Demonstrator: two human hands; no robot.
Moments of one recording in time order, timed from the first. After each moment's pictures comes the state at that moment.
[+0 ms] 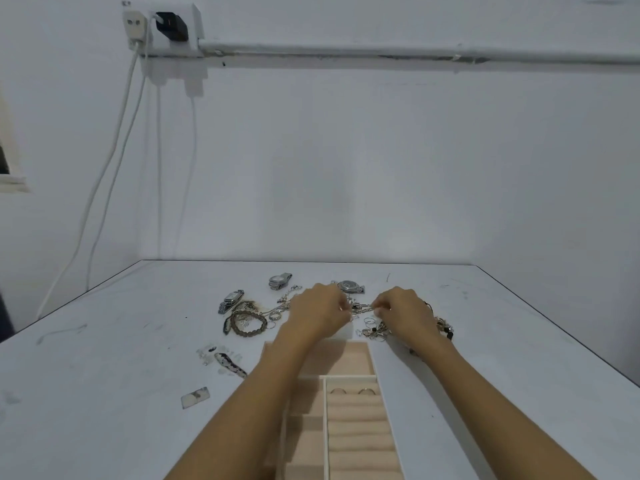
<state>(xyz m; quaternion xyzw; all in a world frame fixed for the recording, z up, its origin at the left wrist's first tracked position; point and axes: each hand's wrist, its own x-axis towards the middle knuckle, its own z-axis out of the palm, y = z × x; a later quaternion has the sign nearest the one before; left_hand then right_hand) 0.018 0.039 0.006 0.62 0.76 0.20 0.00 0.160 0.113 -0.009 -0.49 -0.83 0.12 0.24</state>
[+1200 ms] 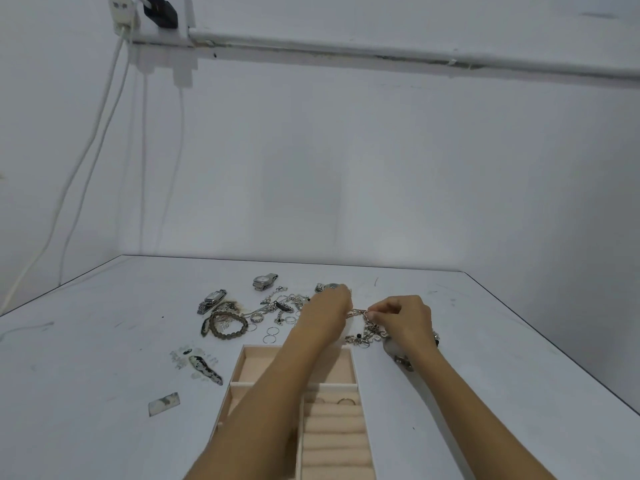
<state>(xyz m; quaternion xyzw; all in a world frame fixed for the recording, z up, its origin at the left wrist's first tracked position) 0.039 0.078 -0.014 0.65 0.73 0.22 -0.02 0.176 0.112 -0.017 -0.48 -0.69 0.35 0.42</state>
